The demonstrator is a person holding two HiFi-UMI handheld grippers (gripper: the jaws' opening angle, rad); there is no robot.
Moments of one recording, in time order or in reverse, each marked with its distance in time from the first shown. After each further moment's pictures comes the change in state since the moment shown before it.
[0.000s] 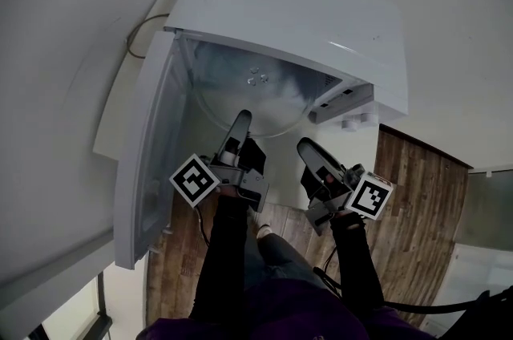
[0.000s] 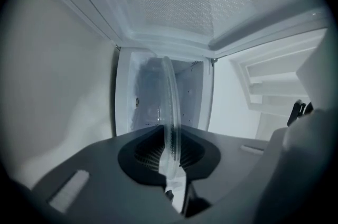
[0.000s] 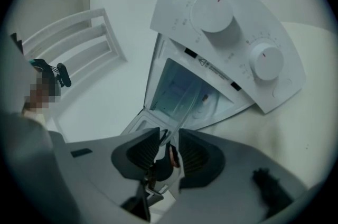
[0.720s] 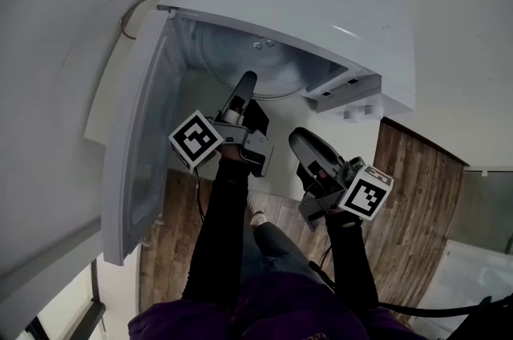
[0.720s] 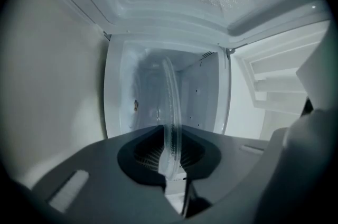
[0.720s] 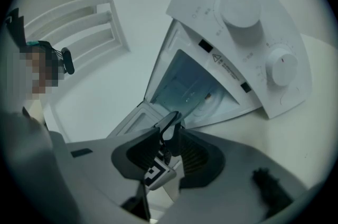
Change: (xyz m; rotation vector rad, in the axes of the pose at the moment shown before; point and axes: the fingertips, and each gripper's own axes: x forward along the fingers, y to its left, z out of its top) left arm 0.046 0.016 0.011 0.013 0.004 0.035; right arm 0.010 0.009 -0.009 -0.081 0.058 -0.028
